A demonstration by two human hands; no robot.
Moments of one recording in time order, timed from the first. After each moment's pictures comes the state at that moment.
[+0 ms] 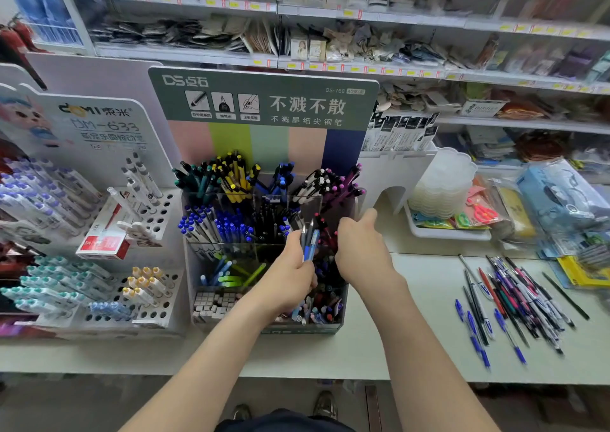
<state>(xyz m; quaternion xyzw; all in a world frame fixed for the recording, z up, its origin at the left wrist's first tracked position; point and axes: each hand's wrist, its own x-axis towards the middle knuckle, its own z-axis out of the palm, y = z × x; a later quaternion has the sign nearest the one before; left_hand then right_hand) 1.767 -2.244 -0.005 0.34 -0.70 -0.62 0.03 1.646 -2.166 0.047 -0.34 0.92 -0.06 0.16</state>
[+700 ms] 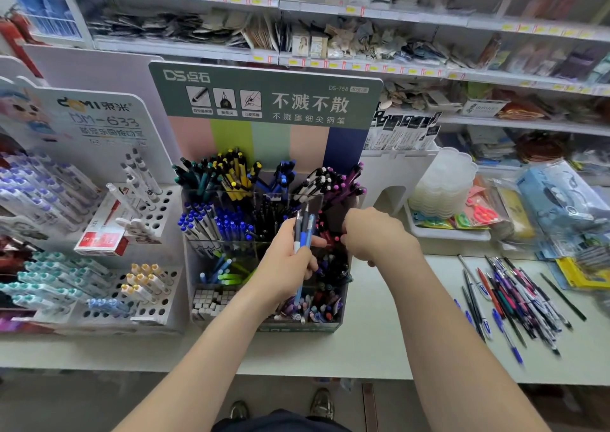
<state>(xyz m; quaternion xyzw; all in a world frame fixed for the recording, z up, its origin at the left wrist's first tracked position) 1.761 -2.248 0.006 0.34 -0.65 -0.66 0.14 1.601 -2.182 0.056 -0.42 0.88 0.08 0.18</state>
